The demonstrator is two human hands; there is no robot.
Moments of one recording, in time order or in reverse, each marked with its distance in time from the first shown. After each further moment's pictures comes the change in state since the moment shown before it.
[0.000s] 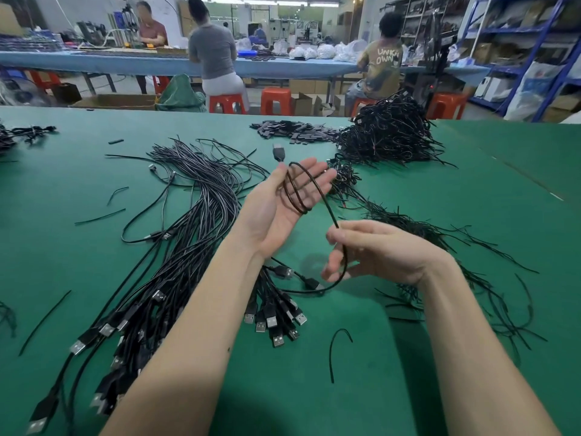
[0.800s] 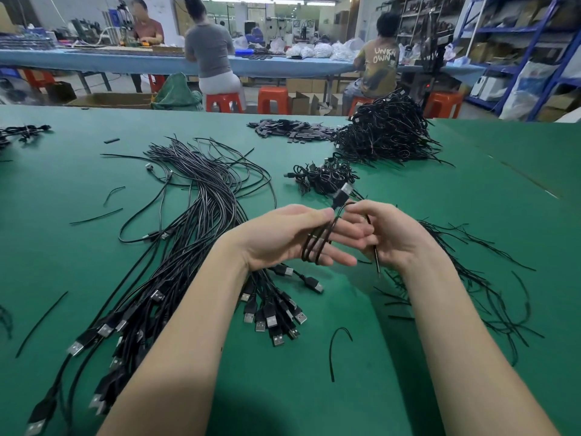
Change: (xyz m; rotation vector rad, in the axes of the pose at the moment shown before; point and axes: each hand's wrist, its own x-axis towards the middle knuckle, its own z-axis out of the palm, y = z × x) left_hand -0.014 0.001 -0.012 0.627 -0.502 -0.439; right_hand 0.021 -0.006 -0.009 0.463 0.410 -0.021
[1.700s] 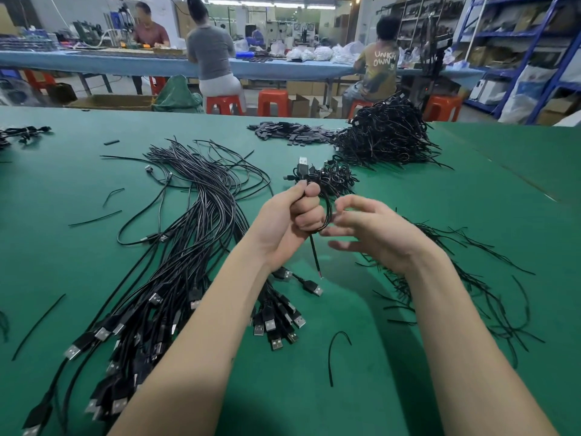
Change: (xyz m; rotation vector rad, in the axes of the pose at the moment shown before) left_hand 0.024 -0.006 0.007 -0.508 0.403 0.327; right_hand -0.012 -0.001 0.013 -0.443 -0.070 -0.189
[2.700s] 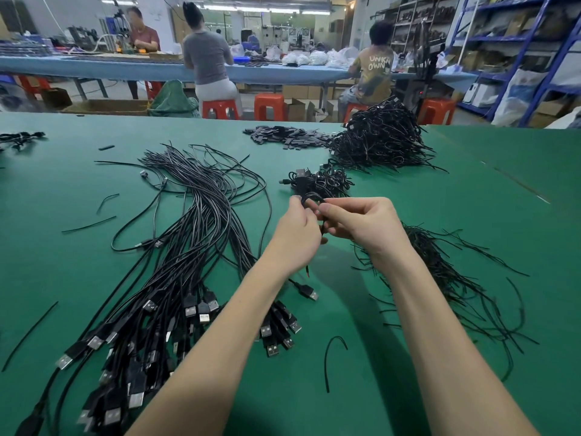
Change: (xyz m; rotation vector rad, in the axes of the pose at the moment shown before) left_hand 0.011 -0.028 0.003 0.970 0.328 0.119; right_hand 0.012 0.008 0.008 0.020 0.332 -0.200
